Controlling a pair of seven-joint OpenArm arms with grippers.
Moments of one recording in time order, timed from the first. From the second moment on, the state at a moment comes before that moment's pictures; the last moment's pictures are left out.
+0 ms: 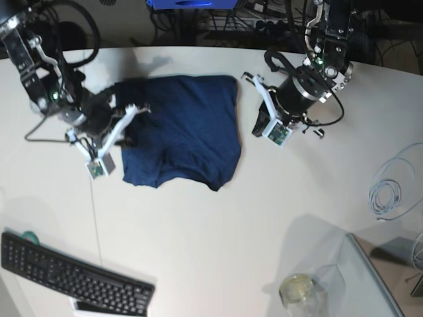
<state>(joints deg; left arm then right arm) 18.6 -10.5 2.5 99.2 3.1 -27.8 24.1 -6.8 25.0 -22.5 98.0 35.3 -2.3 -38.4</state>
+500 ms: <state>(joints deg) 14.1 -7.2 3.2 86.2 3.1 -27.7 23.9 6.8 17.8 -21.9 72.8 35.1 6.0 -37.9</state>
